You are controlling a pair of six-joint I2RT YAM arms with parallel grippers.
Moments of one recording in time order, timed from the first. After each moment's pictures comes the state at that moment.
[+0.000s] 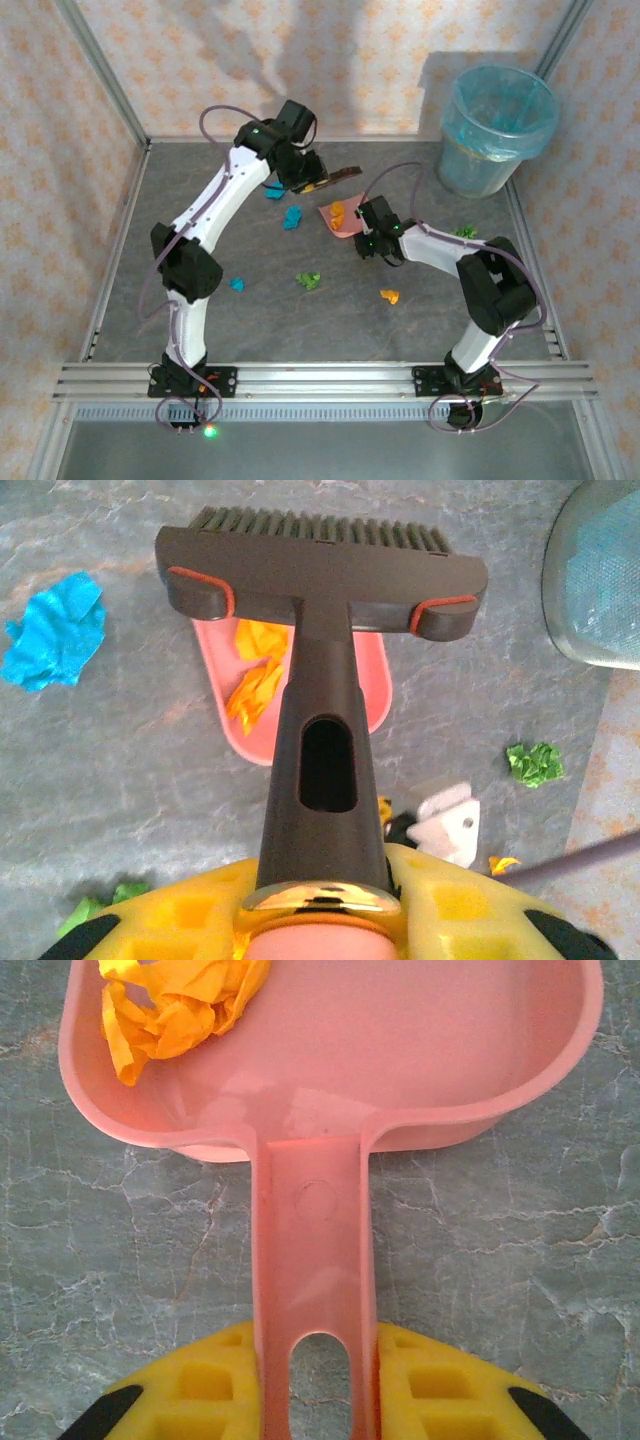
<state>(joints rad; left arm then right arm) -0.46 2.07 2.24 -1.22 0.20 -0.85 0.54 1.68 0.98 -0.33 0.05 0.20</state>
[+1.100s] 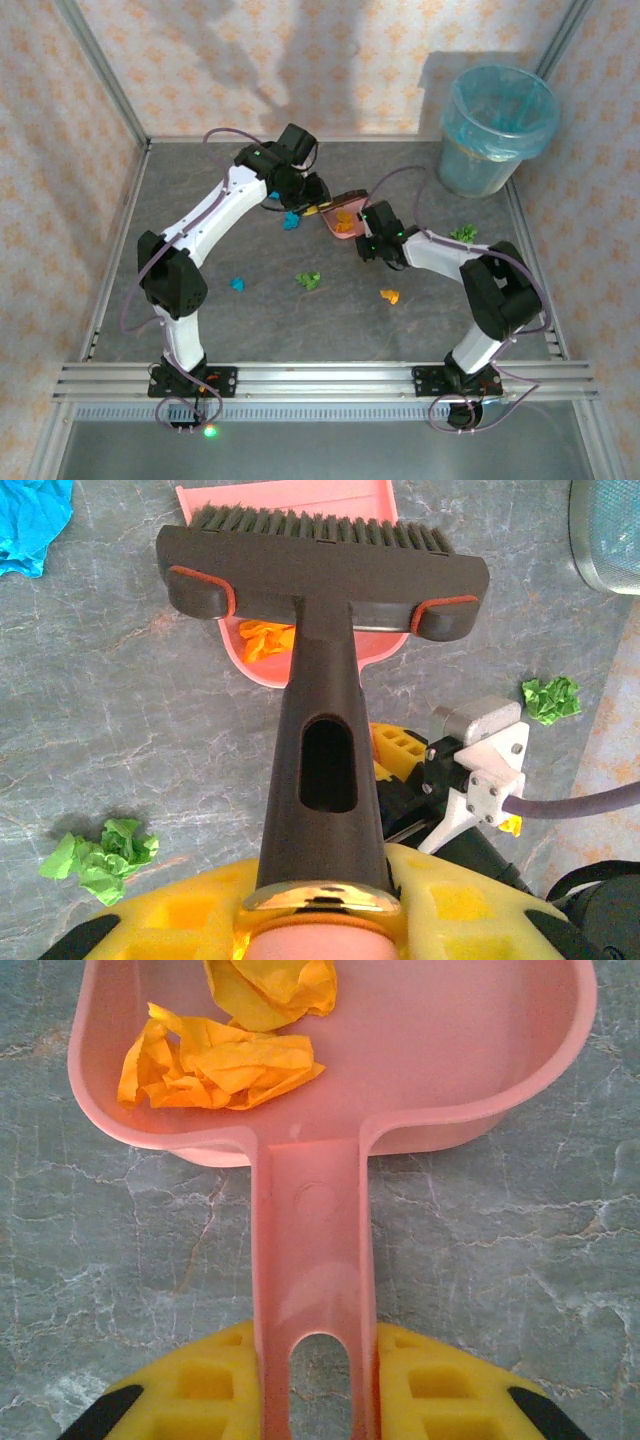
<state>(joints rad) -0.51 1.87 1.87 -1.07 0.26 -0.89 0.54 1.64 0.90 -0.24 0.05 0.20</state>
